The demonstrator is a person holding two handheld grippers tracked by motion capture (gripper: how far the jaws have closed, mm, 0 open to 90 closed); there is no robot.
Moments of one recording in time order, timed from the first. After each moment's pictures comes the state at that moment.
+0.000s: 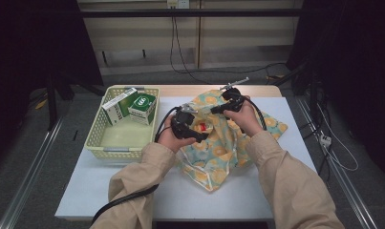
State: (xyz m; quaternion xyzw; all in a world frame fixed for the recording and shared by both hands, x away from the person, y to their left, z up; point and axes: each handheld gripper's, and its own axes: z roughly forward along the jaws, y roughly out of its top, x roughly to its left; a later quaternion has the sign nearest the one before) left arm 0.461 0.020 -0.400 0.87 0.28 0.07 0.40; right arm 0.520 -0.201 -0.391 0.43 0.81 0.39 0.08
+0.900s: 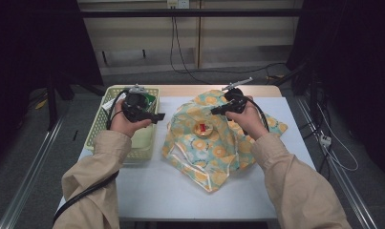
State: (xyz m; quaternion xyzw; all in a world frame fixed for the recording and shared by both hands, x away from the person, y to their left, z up) left arm 0.496 0.154 -0.353 0.83 0.37 0.15 0.39; right arm 0.502 -0.203 -0.376 0.41 0.81 0.40 0.08
